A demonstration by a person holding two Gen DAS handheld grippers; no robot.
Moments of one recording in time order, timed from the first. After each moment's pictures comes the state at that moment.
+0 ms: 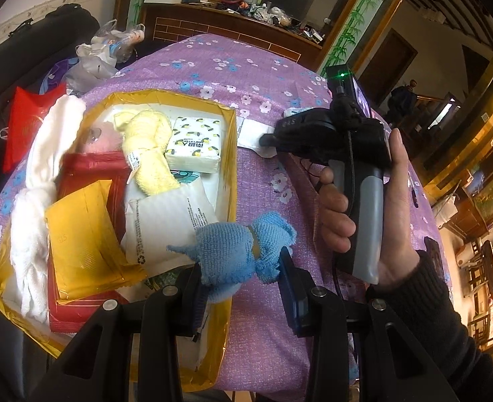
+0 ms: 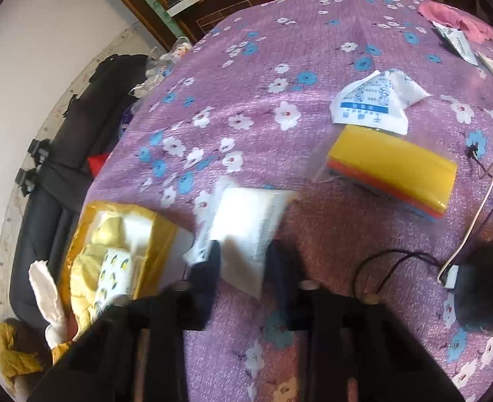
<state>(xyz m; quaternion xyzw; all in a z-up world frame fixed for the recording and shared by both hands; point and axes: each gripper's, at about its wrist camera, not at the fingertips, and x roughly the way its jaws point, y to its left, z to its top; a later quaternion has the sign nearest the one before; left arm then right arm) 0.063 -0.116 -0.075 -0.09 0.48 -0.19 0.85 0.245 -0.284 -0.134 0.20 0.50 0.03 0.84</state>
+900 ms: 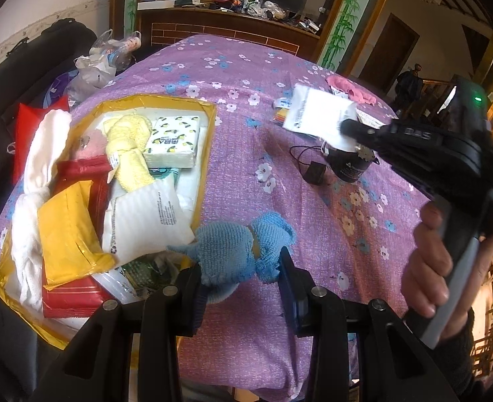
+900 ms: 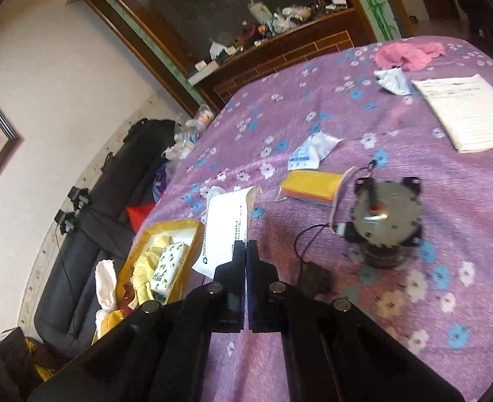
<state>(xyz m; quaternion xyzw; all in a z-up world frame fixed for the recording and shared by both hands) 0.048 -0.155 -0.070 -0.04 0.48 -0.17 0.86 0.105 -0.342 -0.057 0.26 0.35 0.06 0.90</state>
